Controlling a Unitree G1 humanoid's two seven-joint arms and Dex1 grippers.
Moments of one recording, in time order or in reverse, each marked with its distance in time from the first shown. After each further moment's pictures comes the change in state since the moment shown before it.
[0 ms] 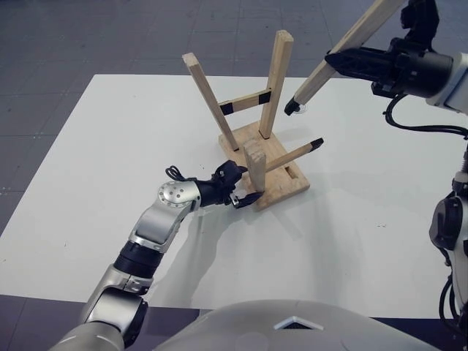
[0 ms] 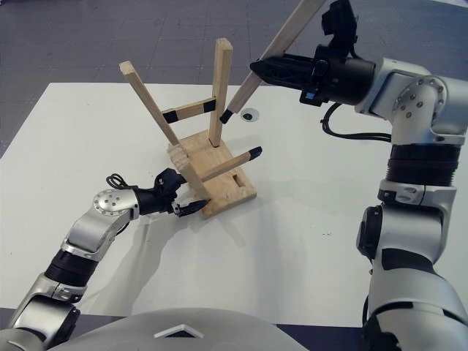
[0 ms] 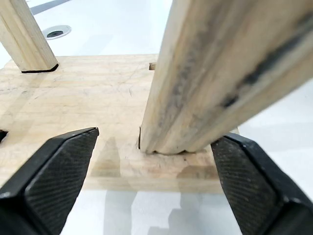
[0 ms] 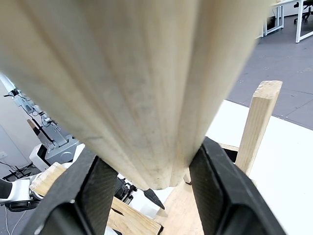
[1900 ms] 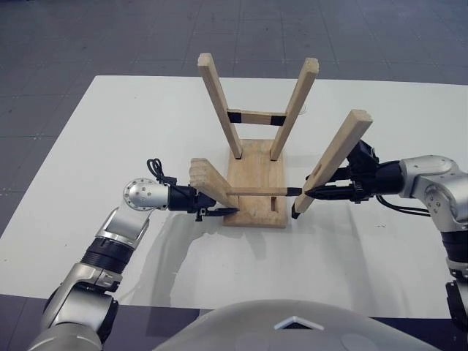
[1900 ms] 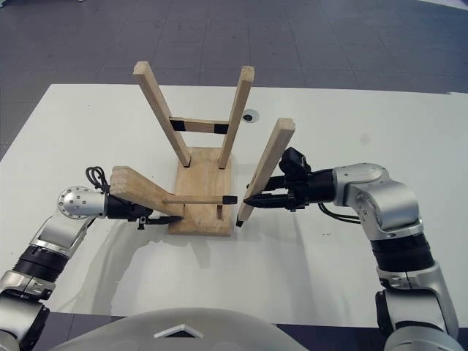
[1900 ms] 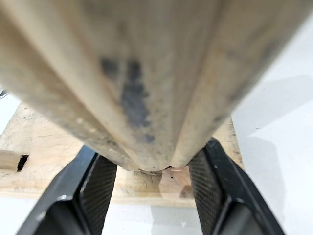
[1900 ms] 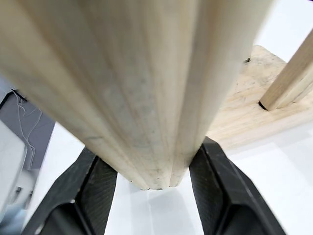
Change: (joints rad) left arm -0.012 0.232 -0.007 0.229 0.043 -0.638 -0.414; right arm 0.580 -0.118 0.247 -0.413 -0.166 -0.355 0.136
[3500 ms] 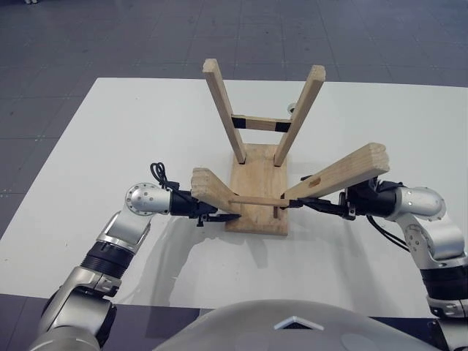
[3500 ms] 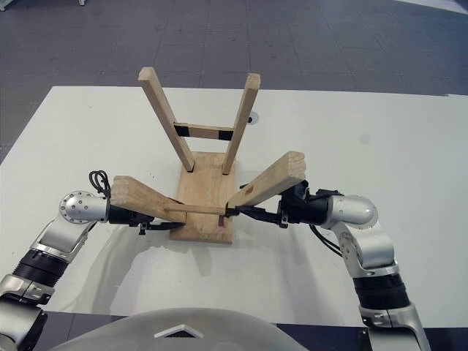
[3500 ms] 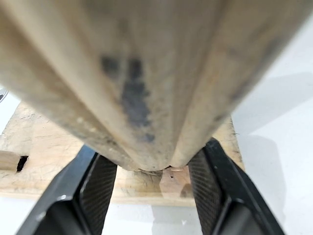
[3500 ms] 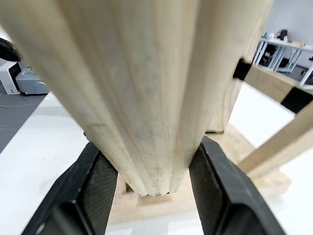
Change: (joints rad) left arm 0.027 0.009 -0.020 -0.030 0.000 -0.010 -0.003; right arm 0.288 0.137 -0.045 -0.006 -0.058 -0.573 -0.048
